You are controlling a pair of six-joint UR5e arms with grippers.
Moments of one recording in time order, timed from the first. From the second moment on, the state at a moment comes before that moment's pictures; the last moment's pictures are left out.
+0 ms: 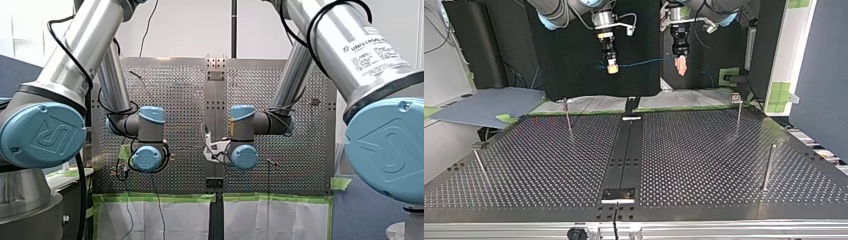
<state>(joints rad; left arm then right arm) -0.53 -2.01 -2.39 -1.94 -2.14 -1.62 2.40 -0.96 1.98 -1.00 1.85 1.51</state>
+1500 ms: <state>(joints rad) -0.44 -1.79 -2.42 -2.17 -2.04 -1.75 2.45 -1.14 1.85 -0.63 1.91 1.64</state>
